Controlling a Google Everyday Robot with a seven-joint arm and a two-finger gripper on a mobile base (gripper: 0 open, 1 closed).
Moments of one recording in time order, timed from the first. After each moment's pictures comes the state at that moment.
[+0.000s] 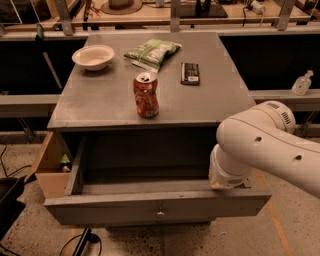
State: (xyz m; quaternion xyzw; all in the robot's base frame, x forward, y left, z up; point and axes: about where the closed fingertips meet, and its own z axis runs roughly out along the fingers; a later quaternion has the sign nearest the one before) arm 0.448 -0.159 0.704 -0.72 0.69 -0.07 0.09
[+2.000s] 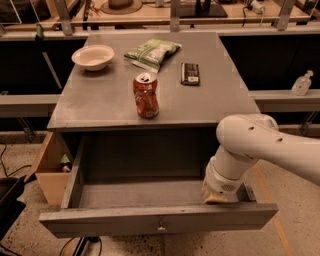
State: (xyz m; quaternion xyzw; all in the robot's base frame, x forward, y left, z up) arm 0.422 -0.144 0.634 -0.69 0.71 0.11 0.03
